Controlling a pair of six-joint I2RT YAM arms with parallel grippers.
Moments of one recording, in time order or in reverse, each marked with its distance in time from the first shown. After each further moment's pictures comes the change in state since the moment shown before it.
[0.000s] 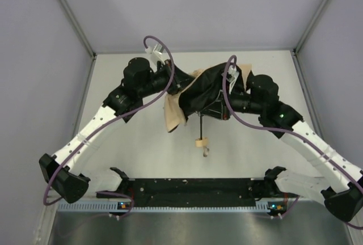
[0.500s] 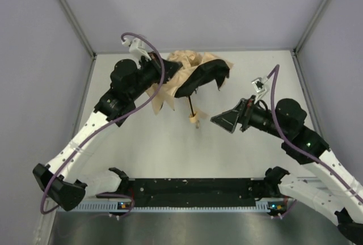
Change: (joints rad) left arm 0.041 -0.050 -0.018 0.072 -0.277 0.336; right arm 0.046 -0.326 -0.137 -0.089 0.323 0.319
